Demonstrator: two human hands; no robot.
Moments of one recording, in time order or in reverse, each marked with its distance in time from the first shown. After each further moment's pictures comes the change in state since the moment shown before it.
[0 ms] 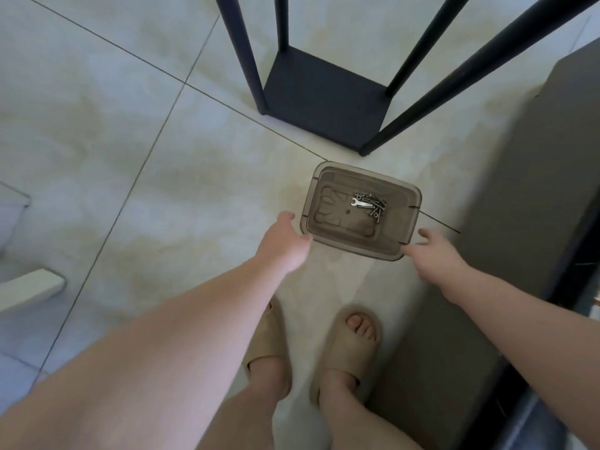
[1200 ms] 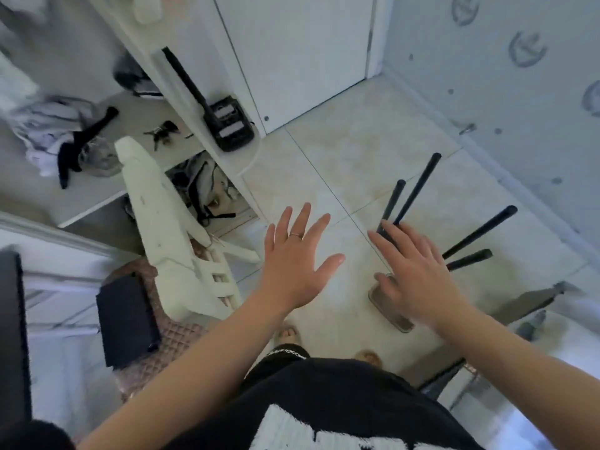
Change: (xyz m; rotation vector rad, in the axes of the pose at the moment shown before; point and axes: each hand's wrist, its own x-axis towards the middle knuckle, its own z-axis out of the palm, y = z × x) left_hand -0.667 0.075 -0.262 0.214 0.846 0.321; right_hand -0.642 -0.186 -0.208 -1.007 0.111 -1.507
